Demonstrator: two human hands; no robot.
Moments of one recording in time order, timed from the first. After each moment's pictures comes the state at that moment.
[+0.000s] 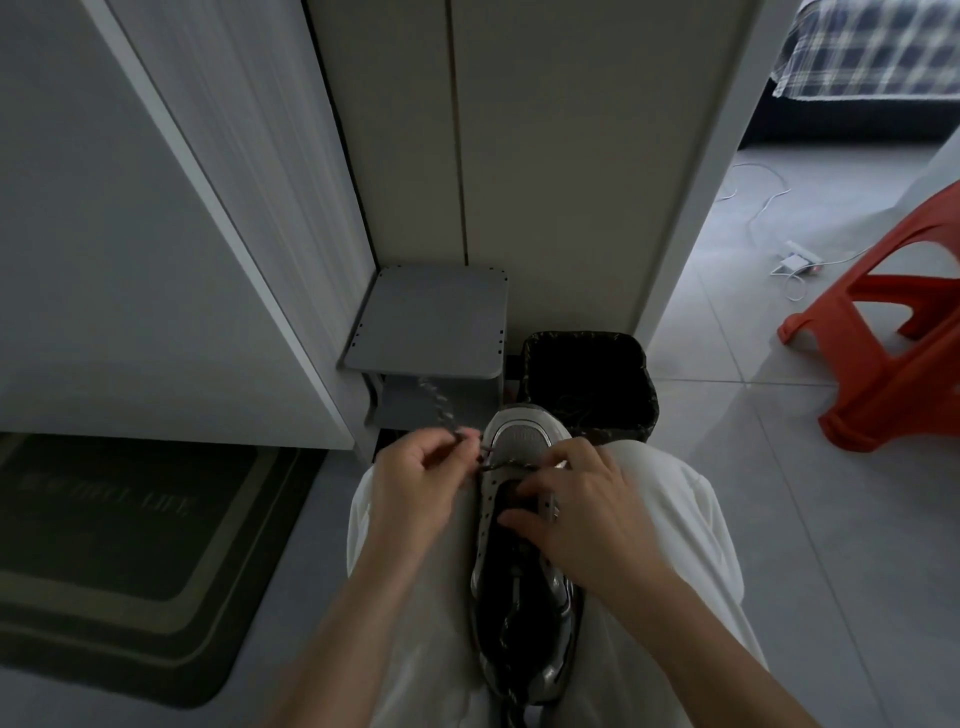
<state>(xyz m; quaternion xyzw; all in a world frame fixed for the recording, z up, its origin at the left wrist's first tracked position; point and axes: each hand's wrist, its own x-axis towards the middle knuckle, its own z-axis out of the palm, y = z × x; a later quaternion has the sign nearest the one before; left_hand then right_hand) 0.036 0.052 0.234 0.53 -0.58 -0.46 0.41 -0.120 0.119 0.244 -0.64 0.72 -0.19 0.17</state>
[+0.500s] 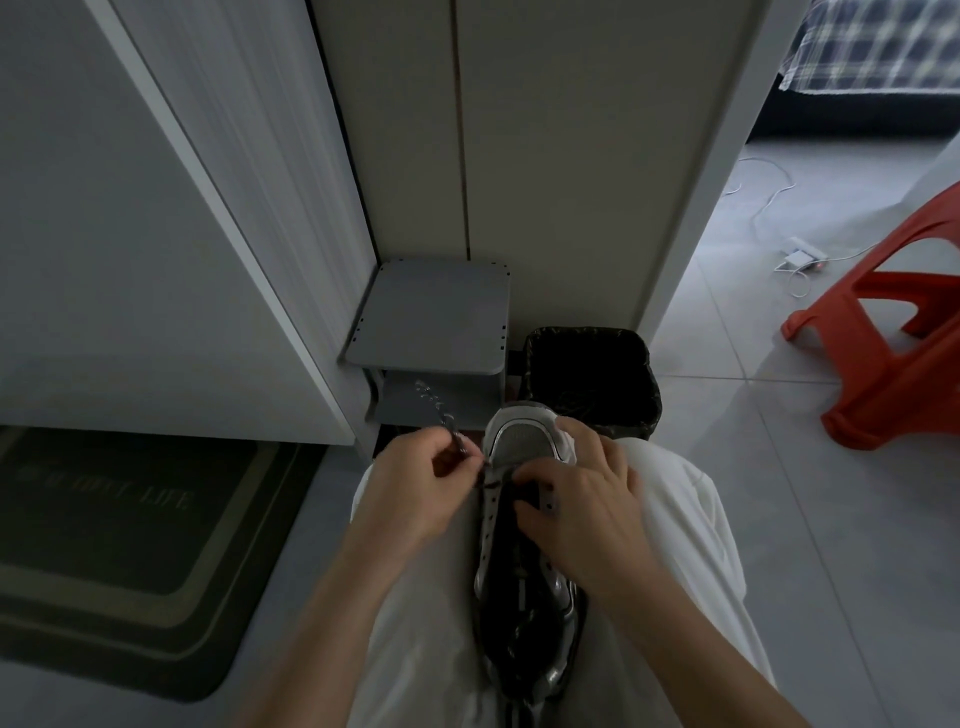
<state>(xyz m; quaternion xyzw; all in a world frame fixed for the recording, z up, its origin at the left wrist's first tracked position) 0.046 0.046 0.239 0.56 -0.72 -0.32 0.27 -0.113 0.116 0.238 -0.62 0.75 -0.18 0.15</state>
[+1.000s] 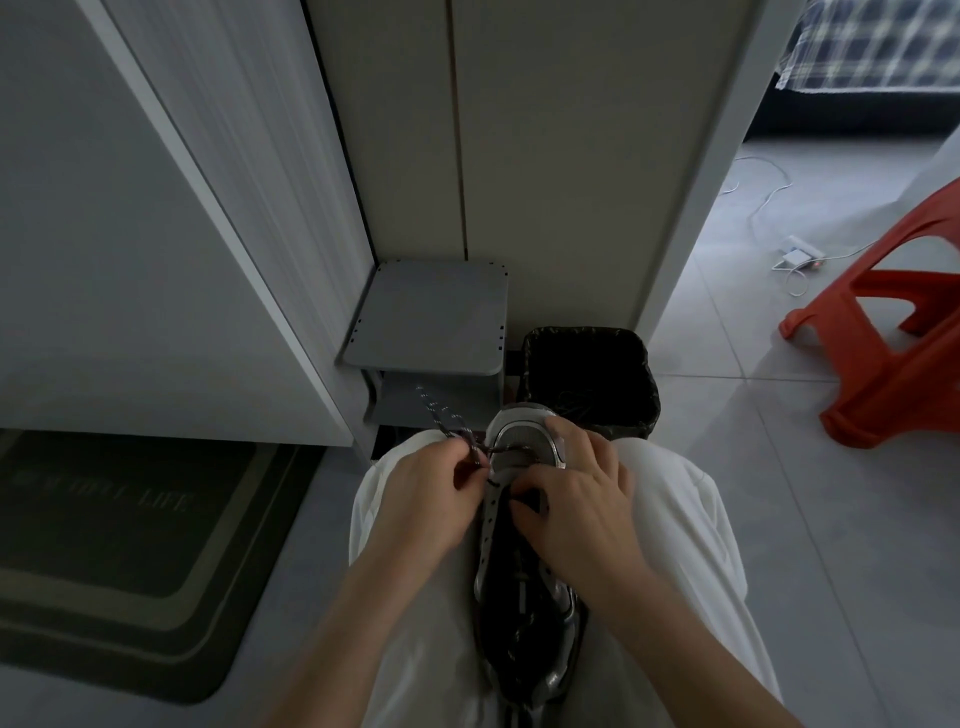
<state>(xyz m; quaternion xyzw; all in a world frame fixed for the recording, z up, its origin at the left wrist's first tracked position) 0.032 0.051 0.237 0.56 -0.75 -0.26 0.22 -0.109 0.114 0.228 -0.63 0.74 -0.21 0.11</state>
